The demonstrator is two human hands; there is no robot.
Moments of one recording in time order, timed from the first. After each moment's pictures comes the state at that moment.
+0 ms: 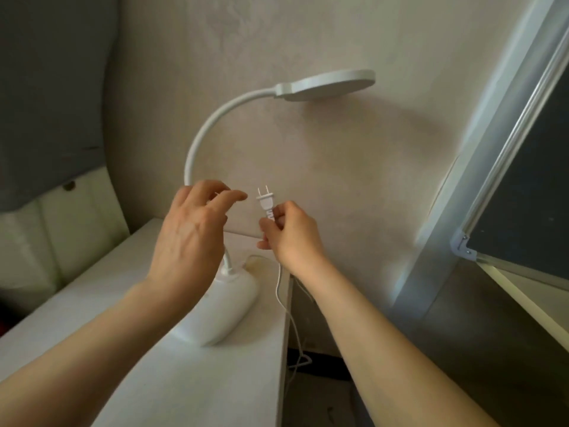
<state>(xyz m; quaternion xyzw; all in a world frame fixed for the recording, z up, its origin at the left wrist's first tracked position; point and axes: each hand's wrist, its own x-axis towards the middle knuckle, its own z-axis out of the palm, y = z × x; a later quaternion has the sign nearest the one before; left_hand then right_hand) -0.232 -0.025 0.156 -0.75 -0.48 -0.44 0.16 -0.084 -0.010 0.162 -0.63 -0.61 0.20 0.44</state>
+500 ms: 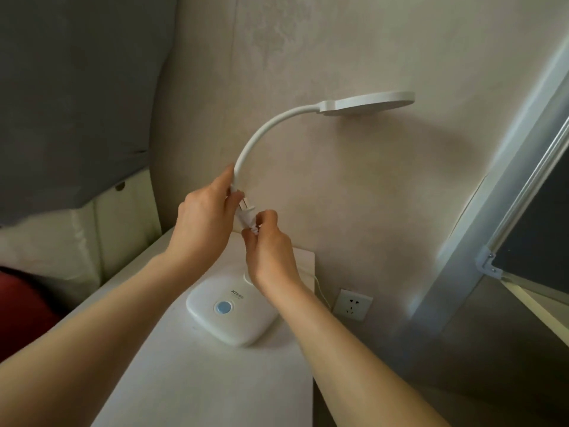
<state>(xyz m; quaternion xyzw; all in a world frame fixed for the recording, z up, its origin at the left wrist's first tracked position) -0.274 0.005 0.168 -0.69 -0.50 -0.52 -0.03 -0.165 -0.015 0.144 -0.60 -0.67 0.15 0.41</state>
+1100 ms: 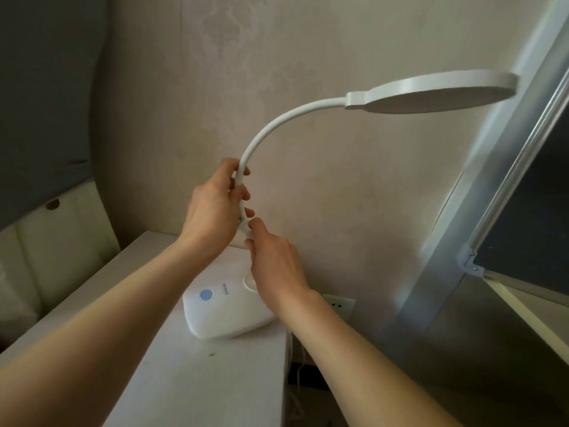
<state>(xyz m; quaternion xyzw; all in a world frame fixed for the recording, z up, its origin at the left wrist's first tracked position) -0.210 0.054 0.184 -0.67 -0.46 -0.55 -0.20 -0.102 0.007 0.144 -0.59 -0.74 0.01 0.31</state>
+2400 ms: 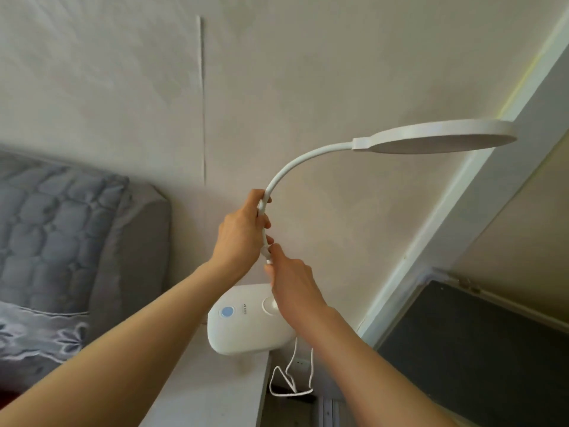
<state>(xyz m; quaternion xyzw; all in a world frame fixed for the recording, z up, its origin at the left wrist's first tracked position) -0.198 0.008 0.687 -0.67 -0.52 -0.45 -0.27 -0.090 -0.049 0.656 -0.65 -0.72 0.11 0.21</state>
